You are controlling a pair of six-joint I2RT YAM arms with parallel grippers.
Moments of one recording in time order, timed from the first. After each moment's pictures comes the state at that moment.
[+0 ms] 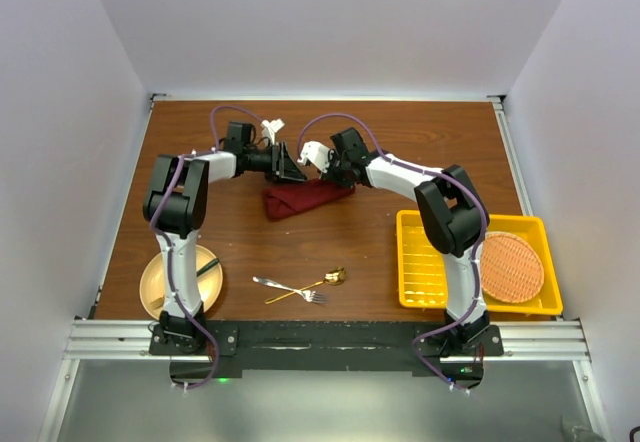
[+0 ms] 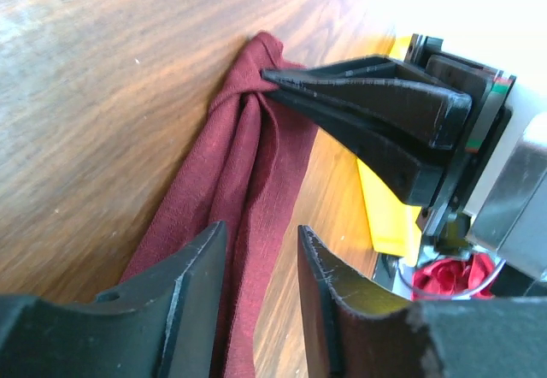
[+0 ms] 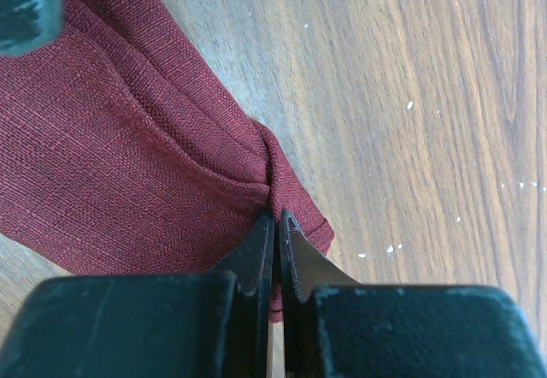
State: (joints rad) left arm -0.18 2.16 1.34 0.04 1.05 -0.44; right arm 0.57 2.09 1.46 -0.26 -0.04 -0.71
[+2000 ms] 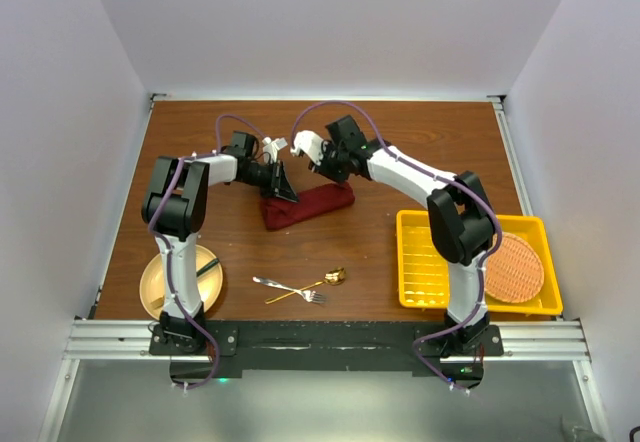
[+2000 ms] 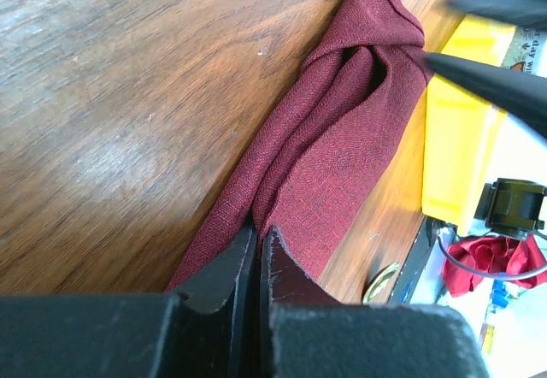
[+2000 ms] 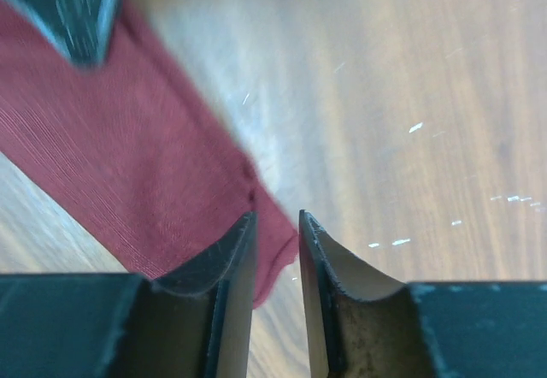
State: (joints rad) left arm -0.19 2.13 1.30 -0.27 0.90 -0.20; right arm 0.61 2.00 1.52 -0.41 -0.11 -0.67
